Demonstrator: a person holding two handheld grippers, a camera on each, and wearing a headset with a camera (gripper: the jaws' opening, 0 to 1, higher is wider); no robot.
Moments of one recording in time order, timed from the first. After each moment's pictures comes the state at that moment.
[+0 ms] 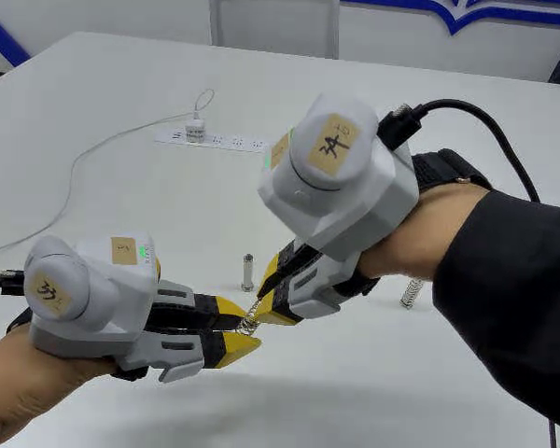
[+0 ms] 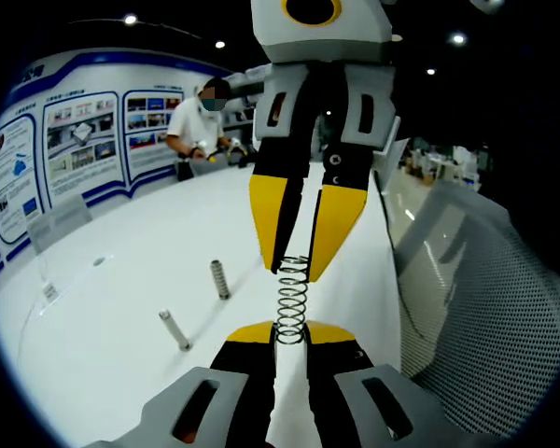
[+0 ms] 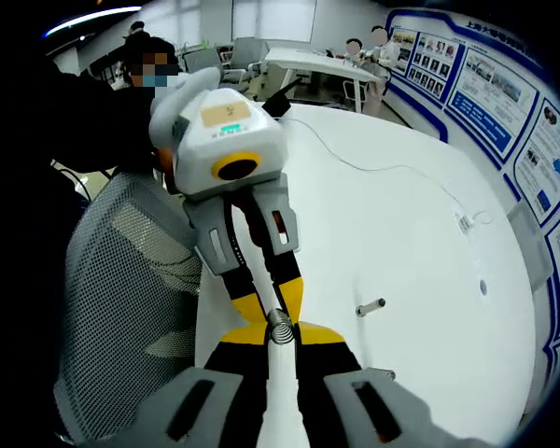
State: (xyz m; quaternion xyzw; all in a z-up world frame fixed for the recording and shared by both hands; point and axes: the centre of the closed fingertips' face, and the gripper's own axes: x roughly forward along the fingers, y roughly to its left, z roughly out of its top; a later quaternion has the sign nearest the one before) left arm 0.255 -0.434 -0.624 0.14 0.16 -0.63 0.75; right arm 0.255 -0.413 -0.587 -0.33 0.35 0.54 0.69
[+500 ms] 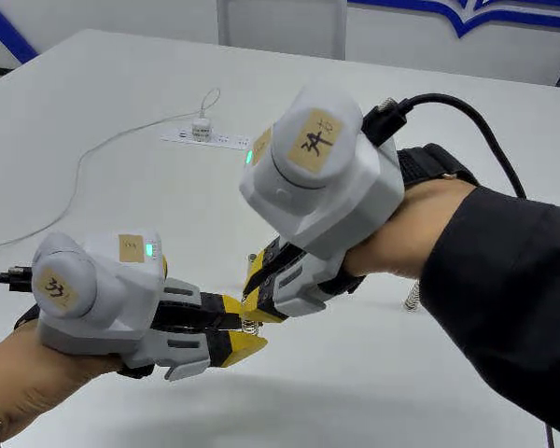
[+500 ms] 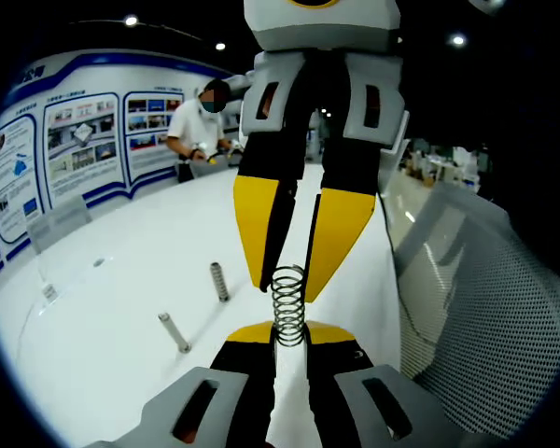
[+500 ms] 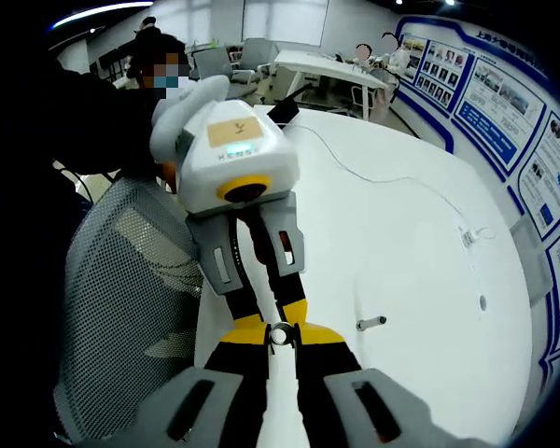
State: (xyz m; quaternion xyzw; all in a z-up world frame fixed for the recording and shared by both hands) left arm 0.257 -0.437 -0.623 0.14 0.16 -0.63 0.75; right arm 0.256 -0.400 -0.584 -0.34 0.34 0.55 0.68
